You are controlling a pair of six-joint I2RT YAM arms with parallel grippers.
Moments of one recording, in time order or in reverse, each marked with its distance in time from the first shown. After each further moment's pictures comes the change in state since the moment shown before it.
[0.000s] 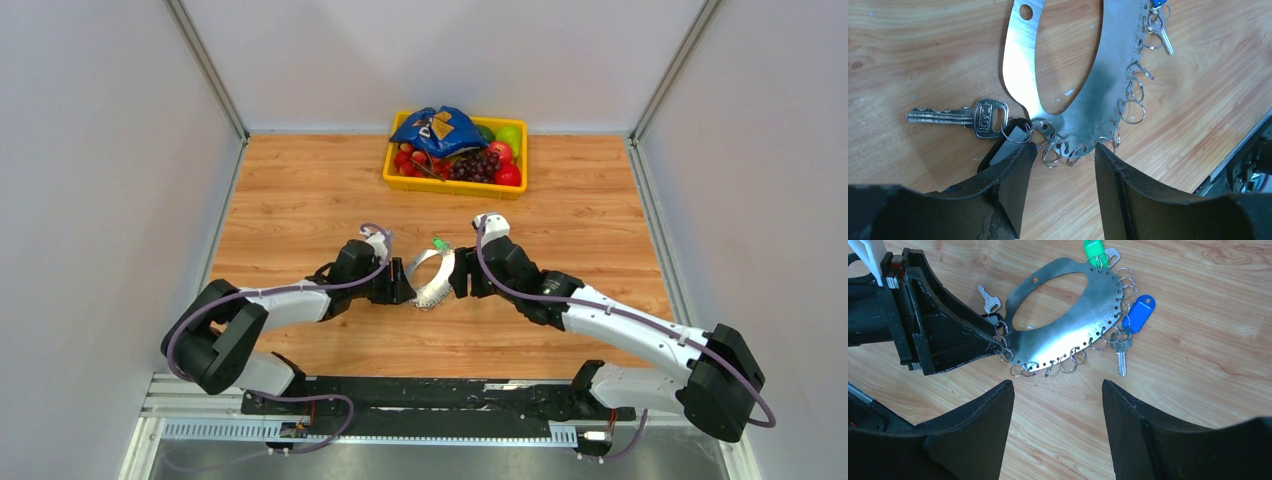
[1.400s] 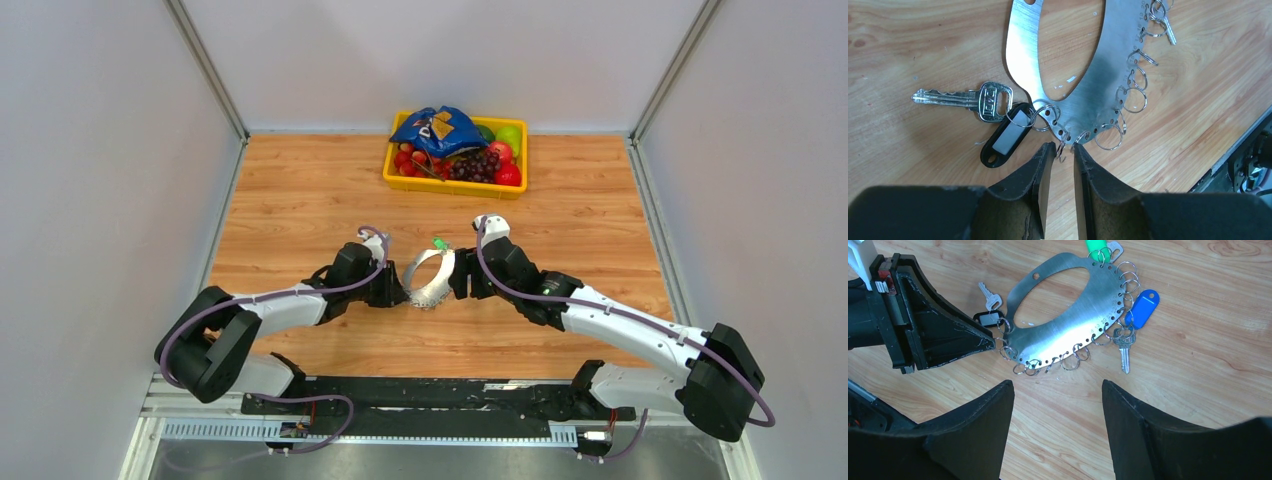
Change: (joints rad) left arm 0.000 -0.037 -0.018 -0.025 0.007 0.001; right arm 0.000 0.002 -0.006 0.000 -0.008 0.019
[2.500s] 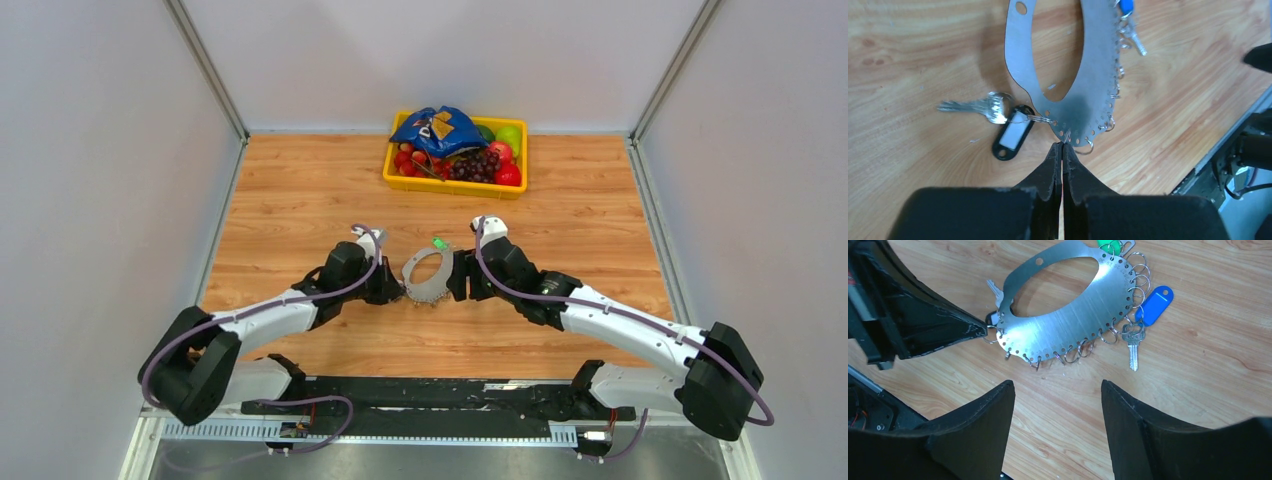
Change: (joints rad) left arm 0.000 -0.089 -0.010 -0.023 -0.011 0.005; right arm 0.000 0.007 0.000 0.000 -0.030 0.007
